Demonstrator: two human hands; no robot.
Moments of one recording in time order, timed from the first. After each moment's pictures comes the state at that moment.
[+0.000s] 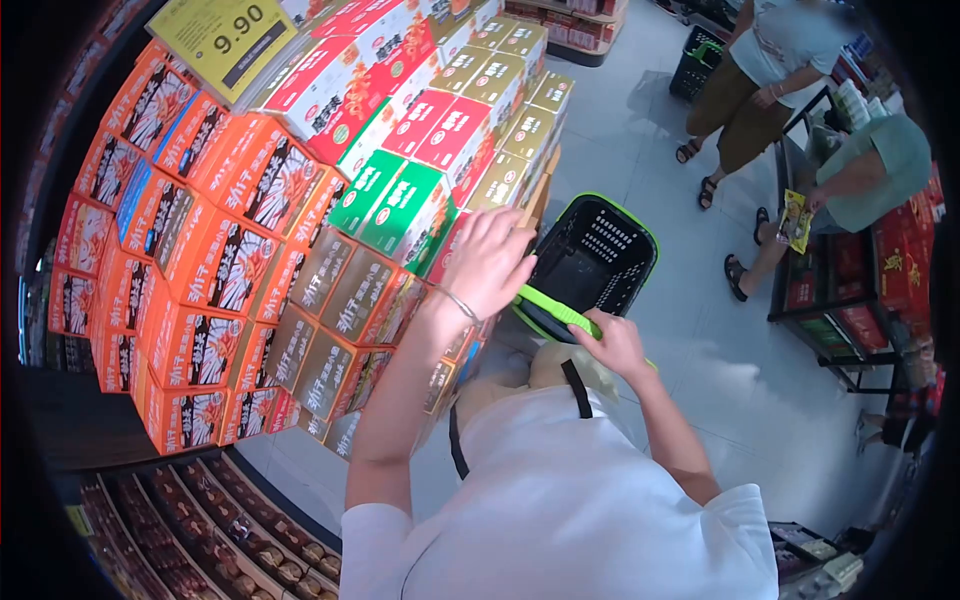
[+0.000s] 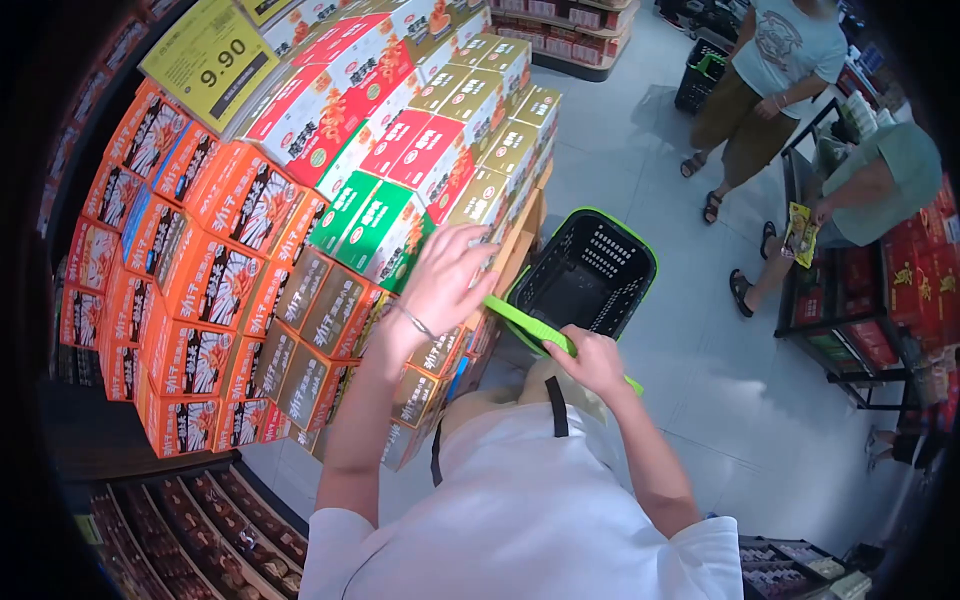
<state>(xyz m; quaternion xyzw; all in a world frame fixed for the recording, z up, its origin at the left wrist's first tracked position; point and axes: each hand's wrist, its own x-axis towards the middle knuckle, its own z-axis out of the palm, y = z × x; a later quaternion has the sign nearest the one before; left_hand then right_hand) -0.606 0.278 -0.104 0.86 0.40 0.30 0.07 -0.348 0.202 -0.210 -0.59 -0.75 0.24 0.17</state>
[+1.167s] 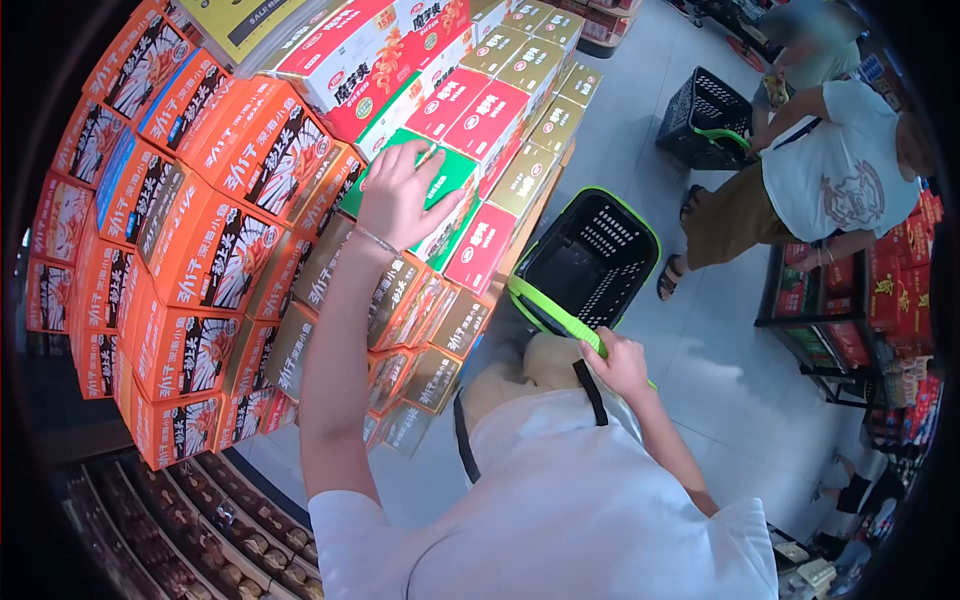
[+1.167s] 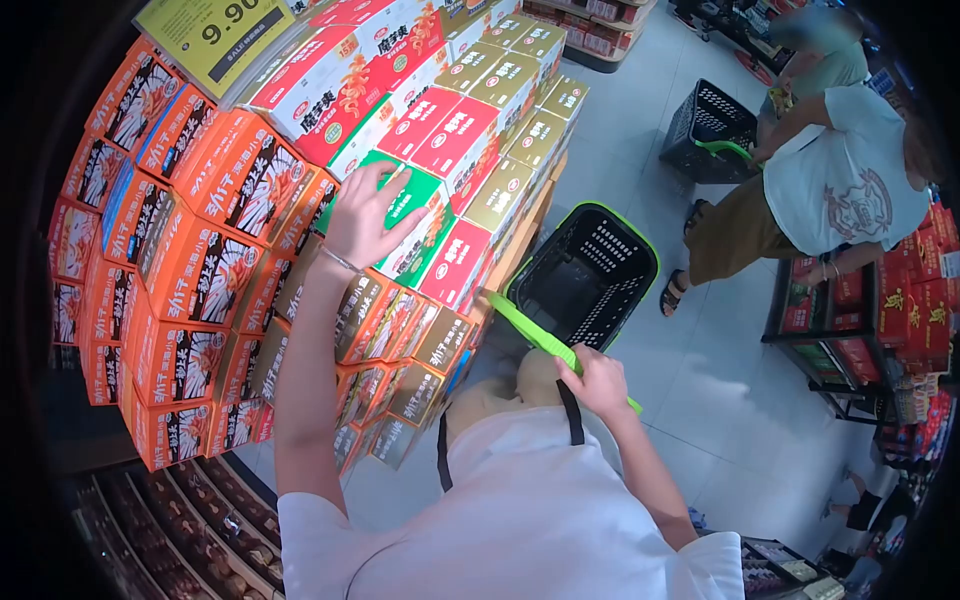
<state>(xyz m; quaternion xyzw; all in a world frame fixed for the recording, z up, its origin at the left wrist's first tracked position) -0.739 0.352 -0.116 0.83 0.46 0.31 -0.09 -0.375 0.185 -0.216 -0.61 -0.75 0.22 0.11</state>
